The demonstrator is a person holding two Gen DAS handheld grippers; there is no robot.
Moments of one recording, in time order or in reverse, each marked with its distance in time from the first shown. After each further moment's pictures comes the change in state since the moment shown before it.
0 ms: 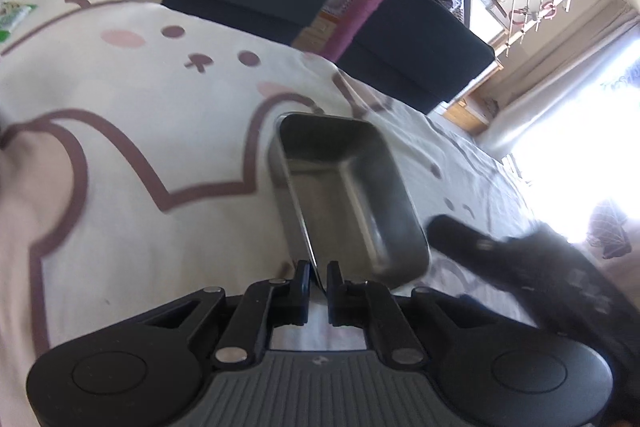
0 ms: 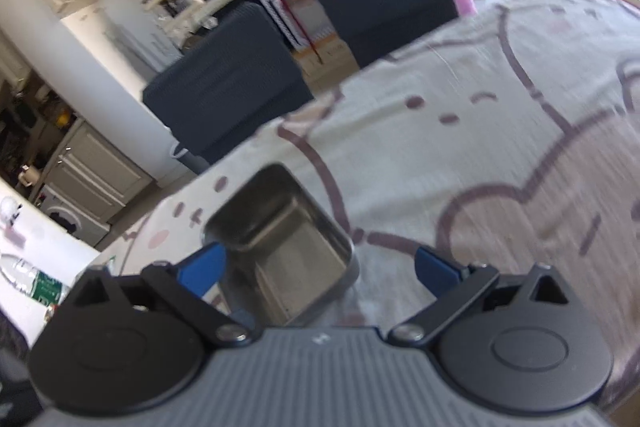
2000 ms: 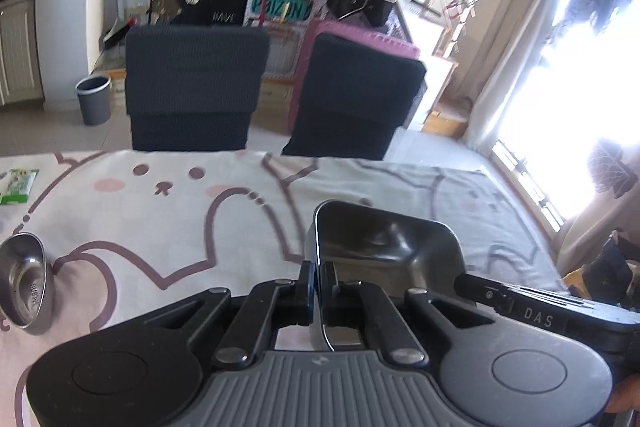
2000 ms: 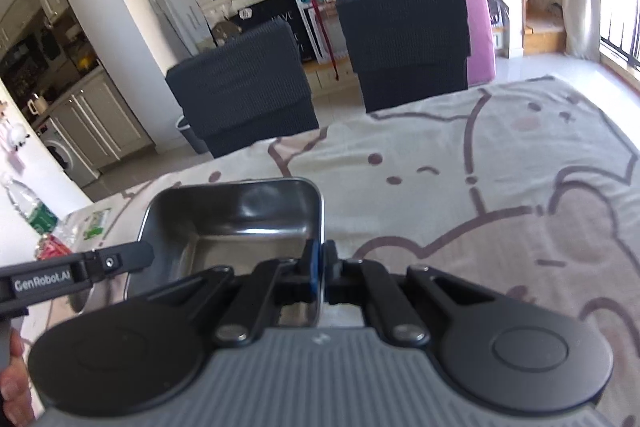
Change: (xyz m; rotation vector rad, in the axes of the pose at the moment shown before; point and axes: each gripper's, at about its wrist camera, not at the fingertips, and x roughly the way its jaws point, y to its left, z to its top) left arm -0.100 -0.109 -0.026 0.338 -0.193 0.074; right arm -0.107 -0.022 0.017 -0.283 -0.048 -0.027
